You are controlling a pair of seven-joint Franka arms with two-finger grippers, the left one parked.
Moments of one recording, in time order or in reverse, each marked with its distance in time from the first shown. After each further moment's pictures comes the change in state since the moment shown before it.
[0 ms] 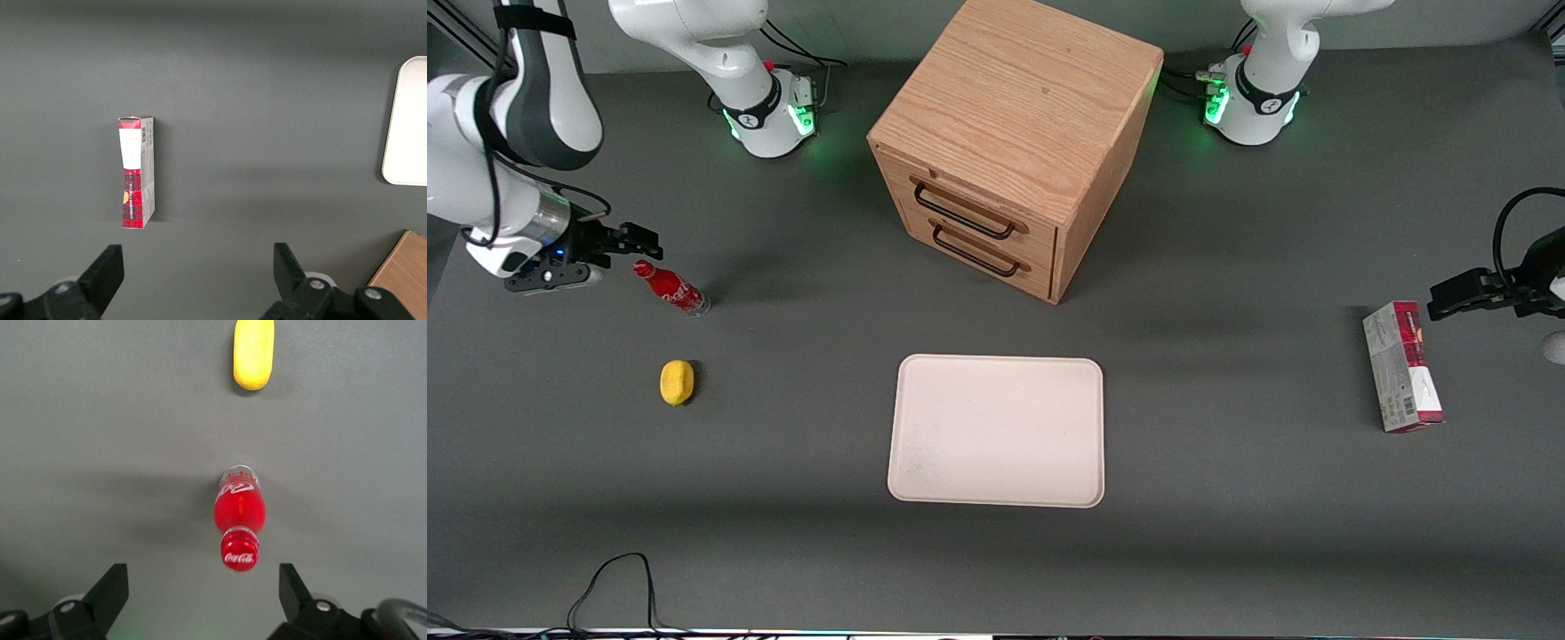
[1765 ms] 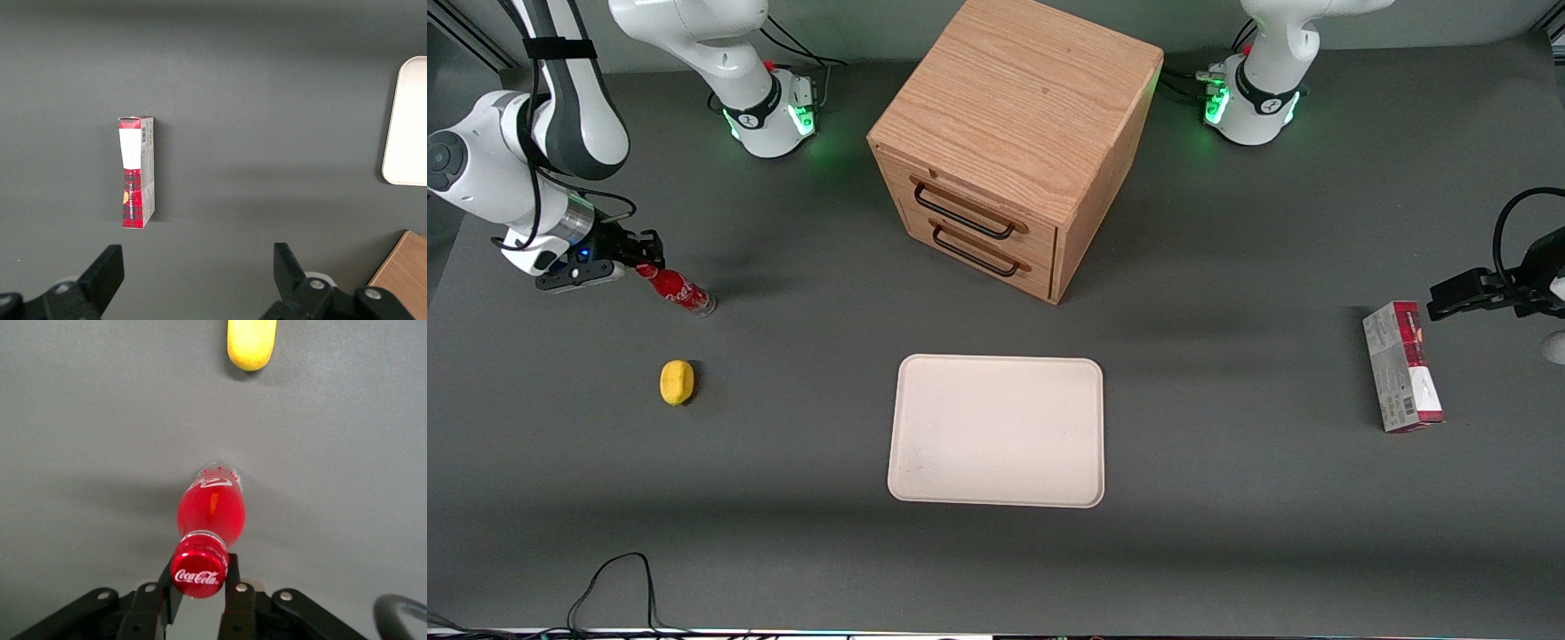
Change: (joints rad) arm 0.000 0.013 -0.062 -0.131 -0.004 0.180 -0.112
